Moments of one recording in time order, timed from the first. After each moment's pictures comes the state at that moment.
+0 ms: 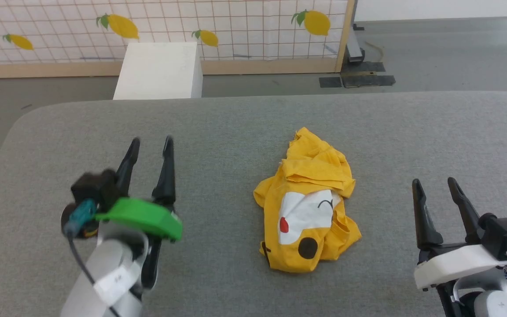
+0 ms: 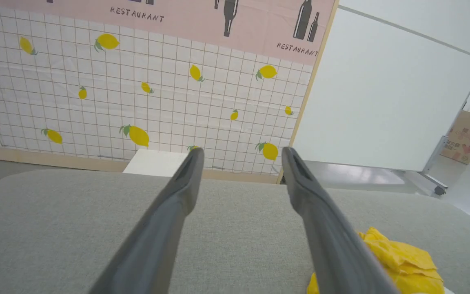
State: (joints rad) left arm -0.32 0.20 -0.26 0.26 -0.48 0.02 -0.26; right arm -0.02 -0.05 -0.07 0.03 0.14 0.13 -0.12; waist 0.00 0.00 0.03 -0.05
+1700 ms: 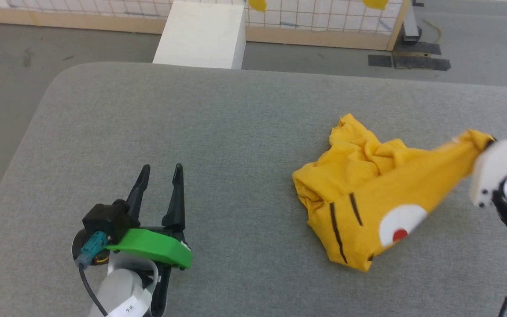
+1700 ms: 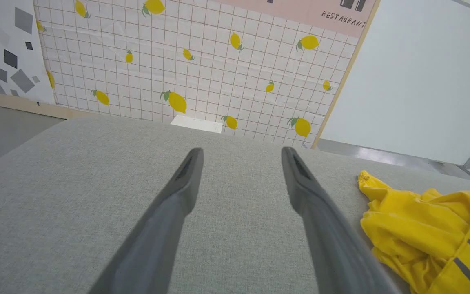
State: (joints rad) left arm -0.18 0.05 -0.09 0.21 -0.28 -0.11 -0.26; right arm -0.47 -0.19 -0.23 0.37 -0.04 0.13 0.45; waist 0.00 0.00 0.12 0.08
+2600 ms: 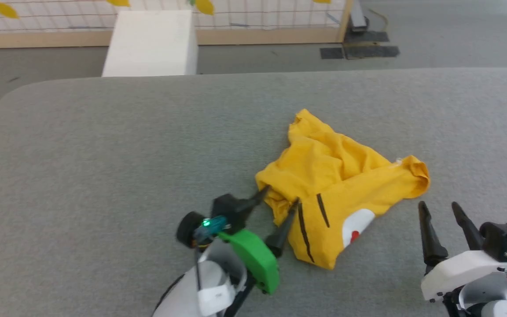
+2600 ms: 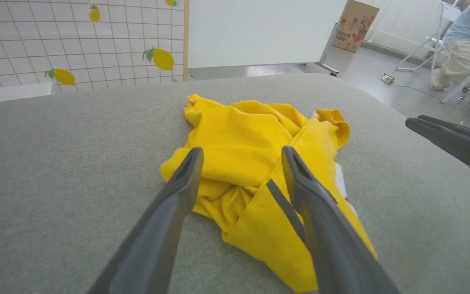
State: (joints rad) left arm -0.34 0.05 -0.56 0.38 -0.38 -0.12 -0.14; right arm 0.00 -0.05 -0.13 0.10 0.15 0.13 -0.02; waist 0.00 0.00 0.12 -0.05
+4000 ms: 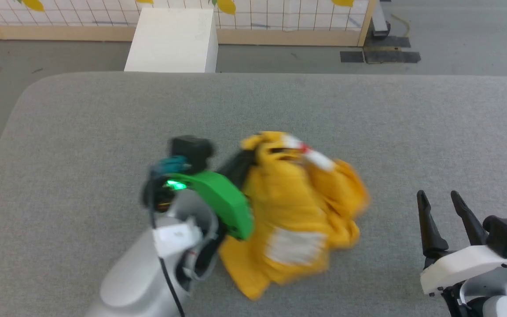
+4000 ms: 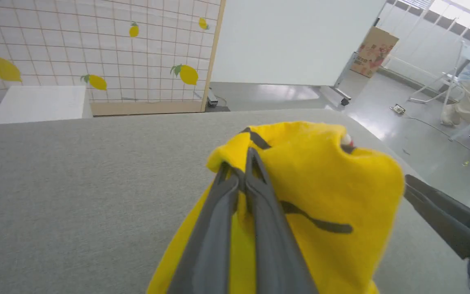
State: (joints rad) left arm -0.46 0.22 -0.63 0.08 -0.70 0.09 0.11; right arm 0.00 -0.05 -0.10 0.04 0.18 0.13 -0.02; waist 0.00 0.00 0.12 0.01
